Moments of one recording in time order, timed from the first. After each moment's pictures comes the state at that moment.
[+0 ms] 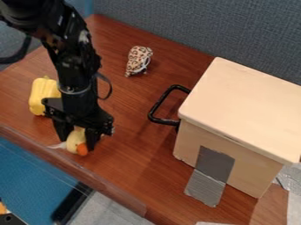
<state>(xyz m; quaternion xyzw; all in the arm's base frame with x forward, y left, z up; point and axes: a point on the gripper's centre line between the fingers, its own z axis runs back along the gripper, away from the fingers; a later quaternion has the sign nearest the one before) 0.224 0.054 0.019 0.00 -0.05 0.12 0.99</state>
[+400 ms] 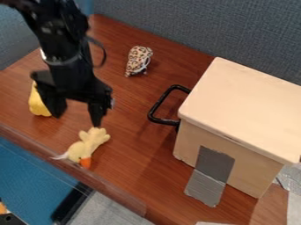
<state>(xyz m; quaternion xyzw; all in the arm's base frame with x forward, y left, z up) 0.218 0.049 0.079 -0.01 -0.12 0.13 0.98</state>
